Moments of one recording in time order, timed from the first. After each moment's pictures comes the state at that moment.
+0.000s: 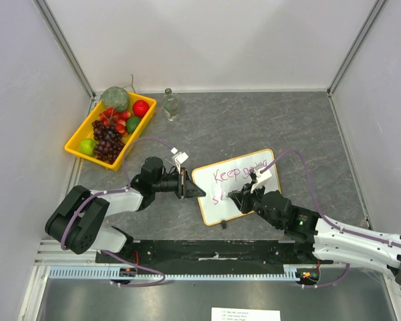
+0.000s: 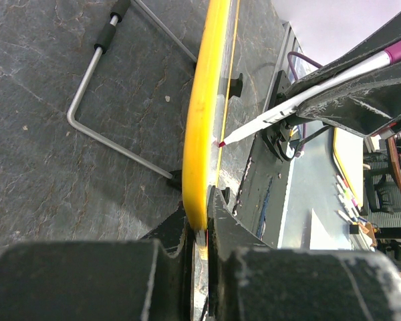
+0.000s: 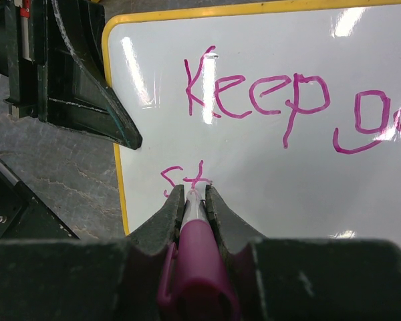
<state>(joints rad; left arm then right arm) -0.51 1.40 0.38 0.60 0.84 -0.55 1.10 0.73 0.33 0.09 0.38 0.48</state>
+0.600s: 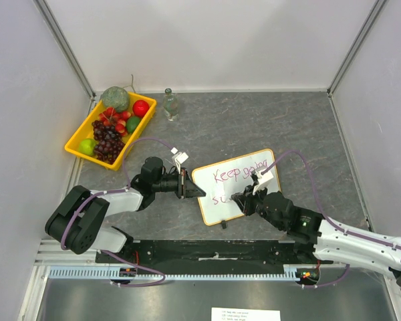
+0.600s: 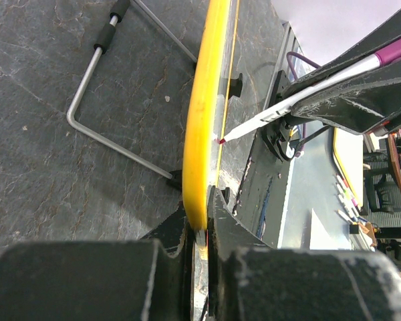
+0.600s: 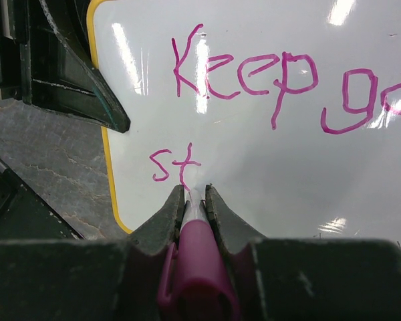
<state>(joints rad) -0.51 1.40 0.38 0.60 0.84 -0.55 1.10 0.69 0.33 0.00 0.37 0.48</state>
